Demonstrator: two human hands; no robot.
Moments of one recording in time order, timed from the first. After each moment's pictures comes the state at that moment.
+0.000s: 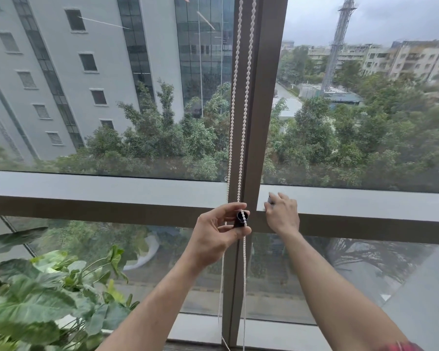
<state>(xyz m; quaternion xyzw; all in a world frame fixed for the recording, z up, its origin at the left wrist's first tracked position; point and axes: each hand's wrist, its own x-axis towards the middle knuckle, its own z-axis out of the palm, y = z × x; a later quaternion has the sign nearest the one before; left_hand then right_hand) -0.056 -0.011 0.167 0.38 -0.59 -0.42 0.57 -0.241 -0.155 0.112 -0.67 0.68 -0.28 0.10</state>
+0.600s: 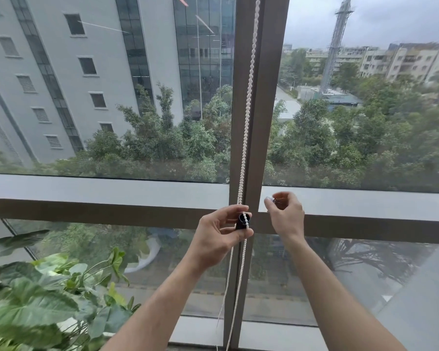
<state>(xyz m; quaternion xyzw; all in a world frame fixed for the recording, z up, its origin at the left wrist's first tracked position) -0.054 -0.009 0.167 0.38 -0.60 -0.42 0.57 -0.230 -0.109 0.139 -0.53 0.57 -0.57 0.26</state>
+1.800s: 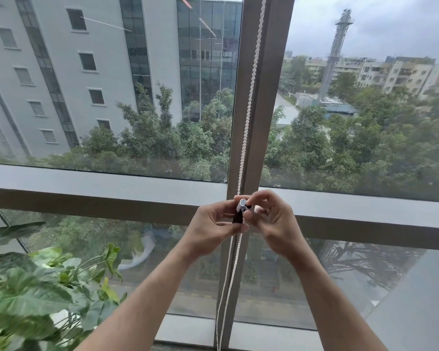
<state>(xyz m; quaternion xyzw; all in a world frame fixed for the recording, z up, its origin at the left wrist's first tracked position) -0.045 -0.008 0.180 0.33 -0.64 -0.44 0.54 -0.218 -0.026 0.192 -0.70 0.24 -0.53 0.42</state>
